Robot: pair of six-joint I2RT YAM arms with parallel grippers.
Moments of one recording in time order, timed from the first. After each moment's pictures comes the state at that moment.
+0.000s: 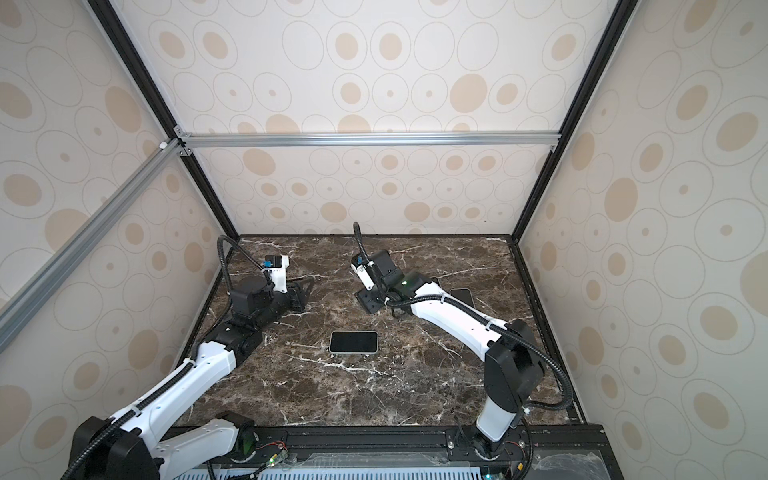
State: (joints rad) left arm -0.32 1.09 0.71 0.03 0.13 -0.32; right arm 0.74 1.68 1.43 -0.61 -0.03 -0.02
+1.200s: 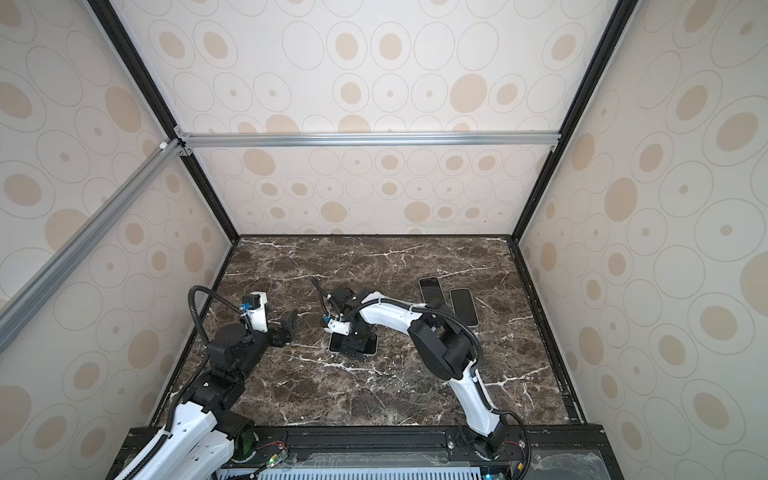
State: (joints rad) left arm -0.32 0.61 0.36 0.00 -0.11 -0.16; right arm 0.88 2.17 1.64 -0.89 -0.08 -0.40
